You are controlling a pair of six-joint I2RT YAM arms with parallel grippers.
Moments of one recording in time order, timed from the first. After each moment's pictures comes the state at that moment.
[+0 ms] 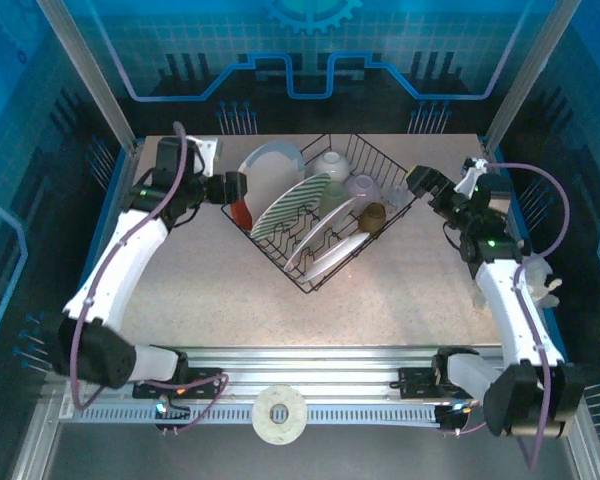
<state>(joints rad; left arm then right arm) -0.16 1.38 1.36 -0.66 0.19 -0.16 -0.07 1.05 0.88 -0.14 -0.40 0.67</state>
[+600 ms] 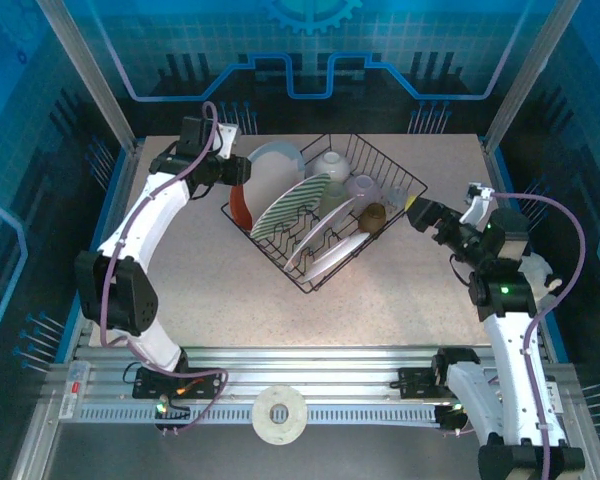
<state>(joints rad) -0.15 1.68 1.56 -0.66 0.18 -0.06 -0.07 0.73 0.80 -0.32 -0.51 0.61</state>
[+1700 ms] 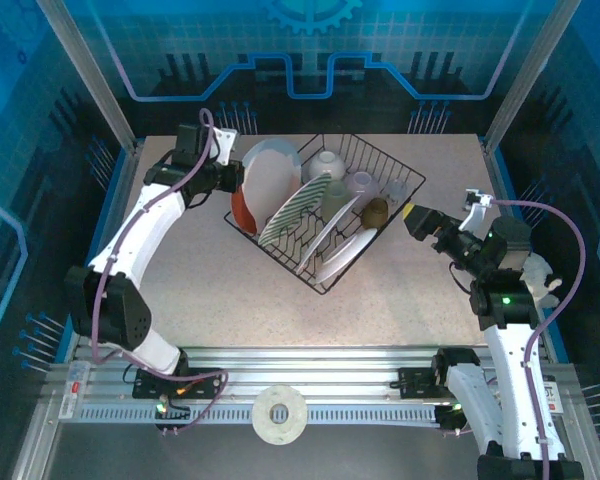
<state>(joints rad) -0.16 1.55 1.46 -0.63 0.19 -0.07 -0.06 0.67 0.78 -0.34 -0.58 0.65</state>
